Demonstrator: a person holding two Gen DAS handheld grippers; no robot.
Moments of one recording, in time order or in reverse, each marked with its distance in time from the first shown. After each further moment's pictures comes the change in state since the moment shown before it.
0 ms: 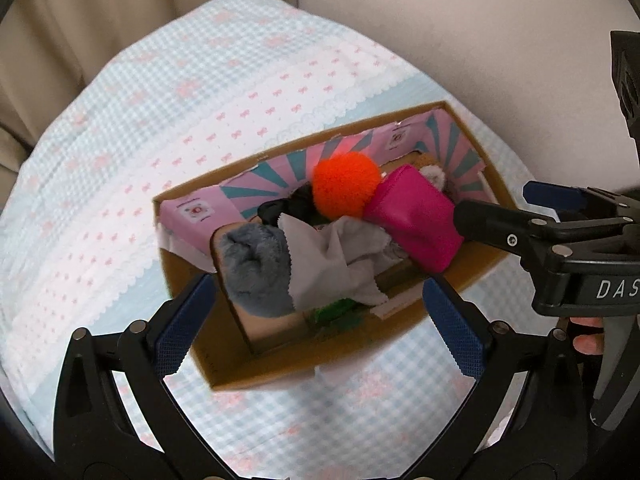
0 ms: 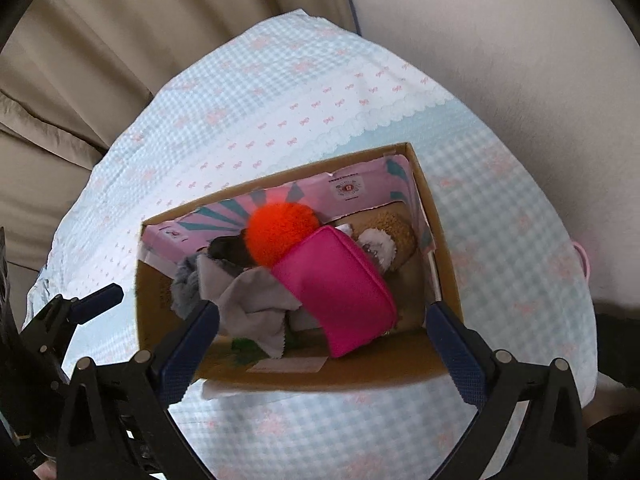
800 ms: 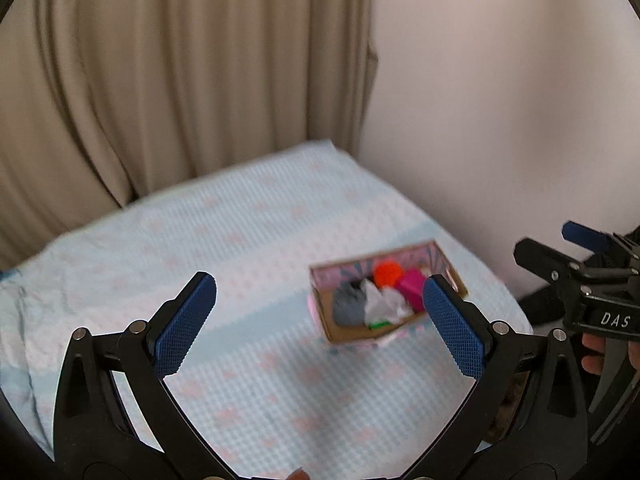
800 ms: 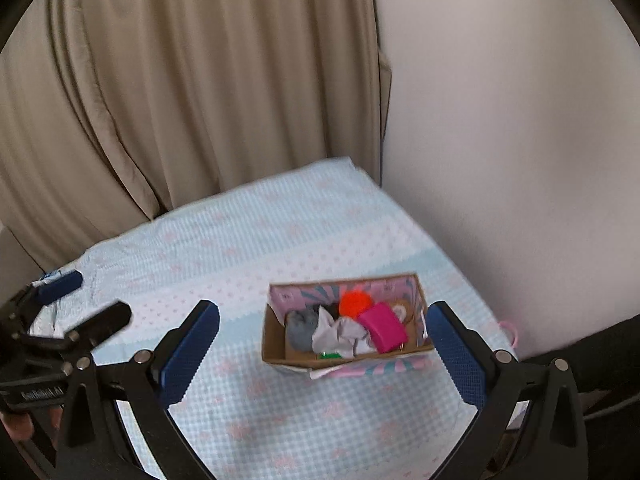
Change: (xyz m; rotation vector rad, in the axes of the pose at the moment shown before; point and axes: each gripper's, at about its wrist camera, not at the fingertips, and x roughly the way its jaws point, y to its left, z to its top) left arm -0.336 0.073 -0.111 -0.141 -0.511 0.109; right arm -0.267 0.174 -0.103 -0.181 -0.473 -0.101
